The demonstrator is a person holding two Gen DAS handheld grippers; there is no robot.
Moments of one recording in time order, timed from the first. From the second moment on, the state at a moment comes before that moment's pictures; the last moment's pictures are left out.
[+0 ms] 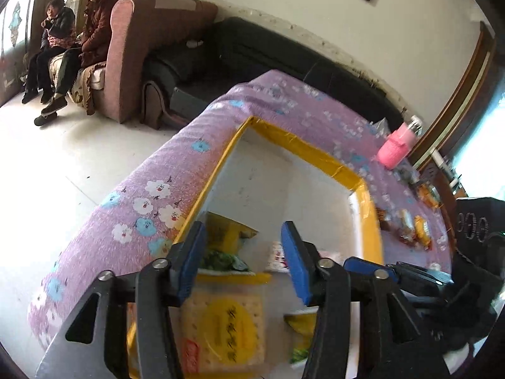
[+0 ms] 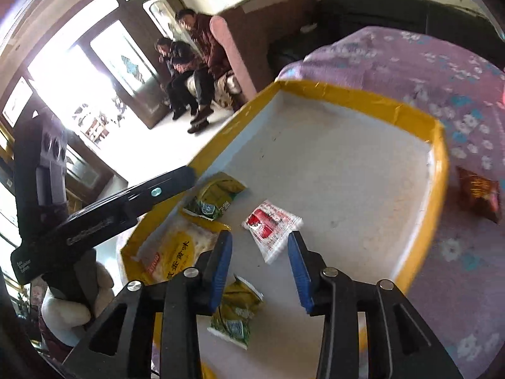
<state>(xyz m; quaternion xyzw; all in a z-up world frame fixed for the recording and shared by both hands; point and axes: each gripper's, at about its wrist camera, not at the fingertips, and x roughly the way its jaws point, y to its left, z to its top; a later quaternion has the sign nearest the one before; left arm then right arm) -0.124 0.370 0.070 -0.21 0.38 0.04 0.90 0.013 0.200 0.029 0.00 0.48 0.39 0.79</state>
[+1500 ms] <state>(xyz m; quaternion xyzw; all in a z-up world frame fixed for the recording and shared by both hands) -0.170 0.244 0.072 -0.23 0.39 -0.13 0.88 0.157 0.098 -0.010 -0.04 0.47 0.16 0.87</state>
